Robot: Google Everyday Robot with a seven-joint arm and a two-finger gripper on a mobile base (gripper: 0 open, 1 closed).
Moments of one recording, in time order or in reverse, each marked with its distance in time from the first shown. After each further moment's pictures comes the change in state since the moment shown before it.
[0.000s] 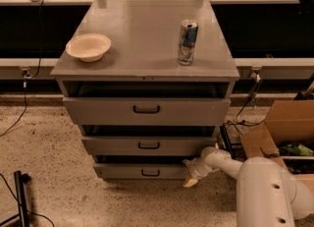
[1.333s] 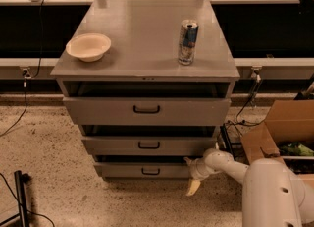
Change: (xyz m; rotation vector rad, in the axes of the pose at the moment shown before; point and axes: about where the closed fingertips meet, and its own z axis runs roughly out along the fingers) arm 0.005 0.002 -0.015 0.044 -0.006 -0.010
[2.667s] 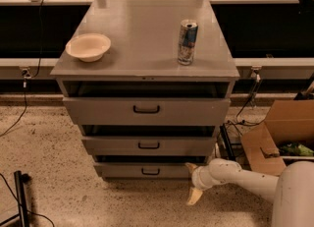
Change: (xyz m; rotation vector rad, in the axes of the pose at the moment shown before) arm -0.046 0.049 -0.055 0.036 -0.041 0.036
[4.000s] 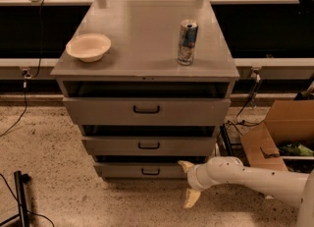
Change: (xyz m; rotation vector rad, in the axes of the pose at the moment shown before) arm -0.073 0.022 -0.069 -0.005 -0.024 -0.136
